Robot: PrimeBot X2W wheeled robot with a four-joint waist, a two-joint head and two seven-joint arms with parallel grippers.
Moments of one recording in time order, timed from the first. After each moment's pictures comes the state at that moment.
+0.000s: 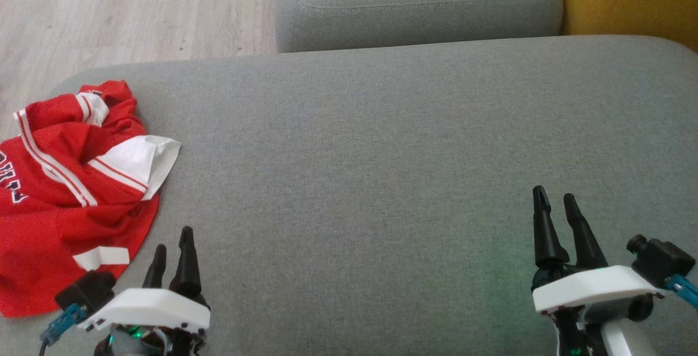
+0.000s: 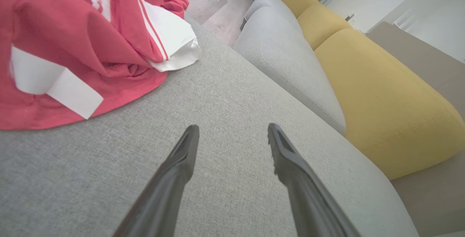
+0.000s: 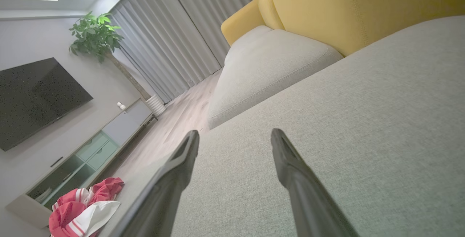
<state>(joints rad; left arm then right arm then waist) 0.04 0.06 -0.08 0.24 -0.73 0.05 -0.10 0.02 -0.05 0.07 0.17 0.59 0.12 -0.10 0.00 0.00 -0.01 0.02</state>
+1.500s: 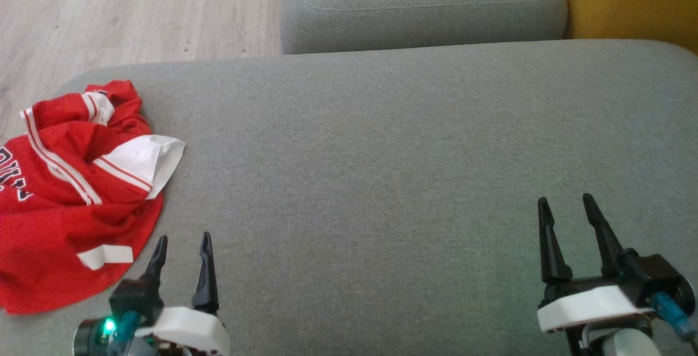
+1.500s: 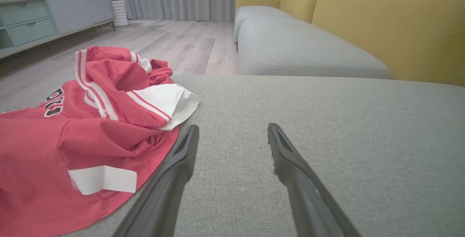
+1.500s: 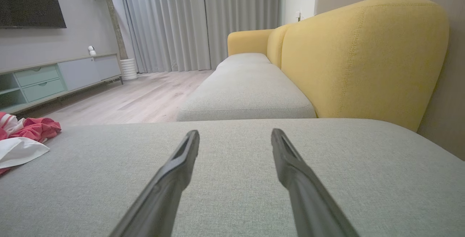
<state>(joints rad) 0.09 0.09 -0.16 0.20 -0.17 0.11 -0.23 0.06 -0.05 0.01 0.16 0.09 0.12 -0.23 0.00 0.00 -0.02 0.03</state>
